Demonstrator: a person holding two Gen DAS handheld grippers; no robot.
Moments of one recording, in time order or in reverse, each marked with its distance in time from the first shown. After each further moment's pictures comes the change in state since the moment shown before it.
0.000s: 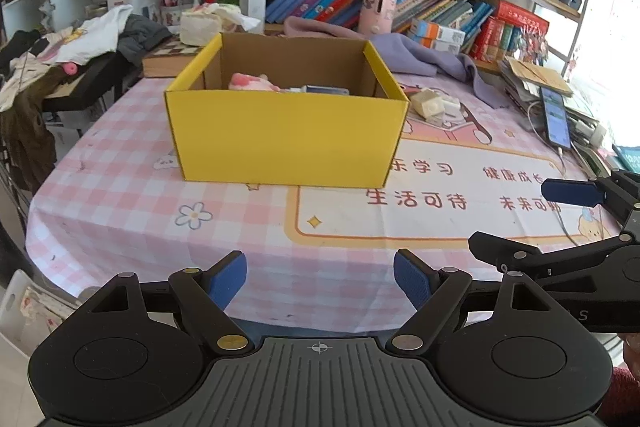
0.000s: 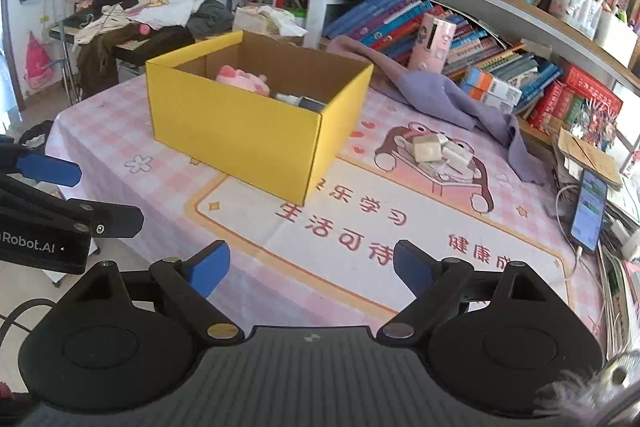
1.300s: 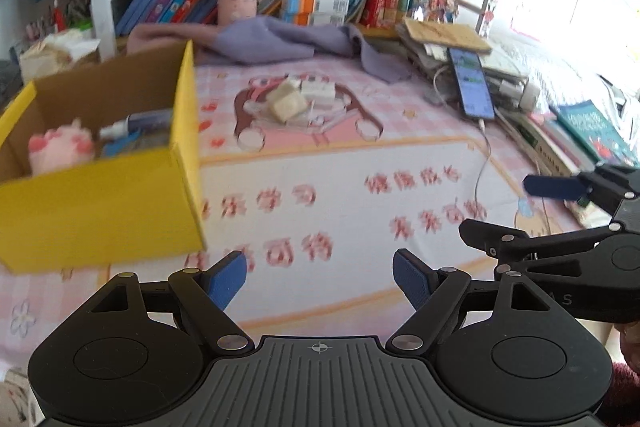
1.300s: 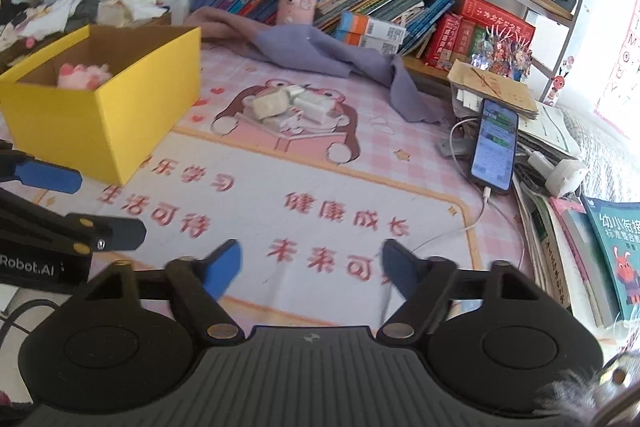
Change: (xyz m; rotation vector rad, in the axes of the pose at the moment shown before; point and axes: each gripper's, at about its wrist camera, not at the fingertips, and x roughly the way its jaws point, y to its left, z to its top) left arm 0.093 -0.134 0.062 0.183 0.032 -0.199; right arm 0.022 -0.149 -0.025 0.175 0.066 -0.191
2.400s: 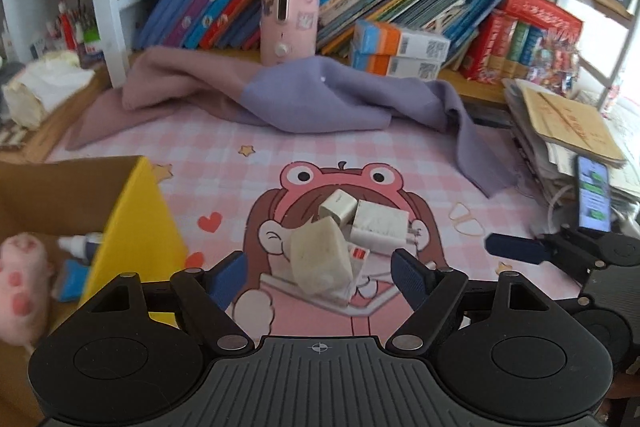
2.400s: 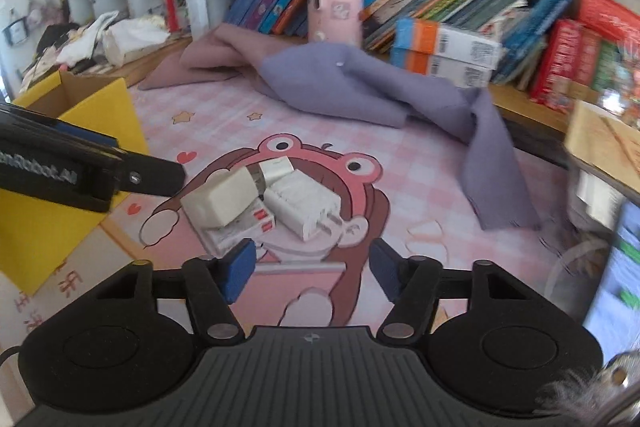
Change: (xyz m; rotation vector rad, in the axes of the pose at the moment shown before) left arm 0.167 0.018 0.163 -0.200 0.047 0.214; right arm 0.223 -0.096 0.134 -0.106 -0.013 0.386
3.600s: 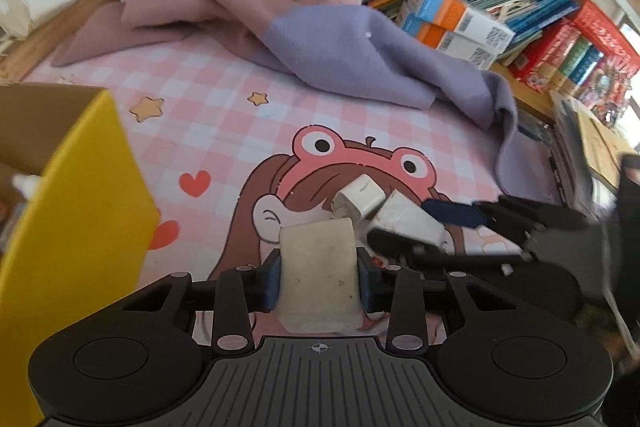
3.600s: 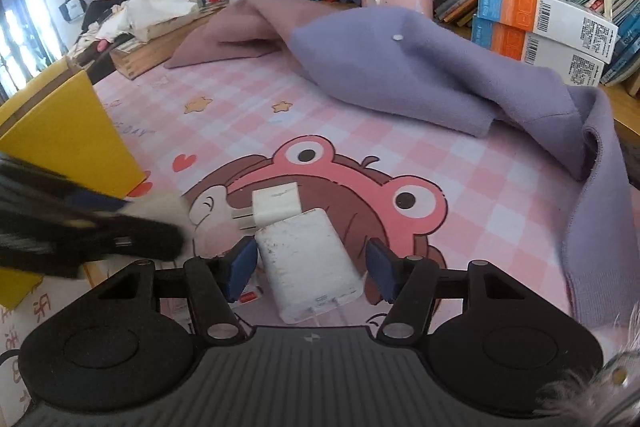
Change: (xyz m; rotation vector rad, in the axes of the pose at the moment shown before) left arm 0.039 0.022 0.005 -0.198 0.115 -0.031; right arm 0.095 -0.029 0.034 -0.046 0.095 0.219
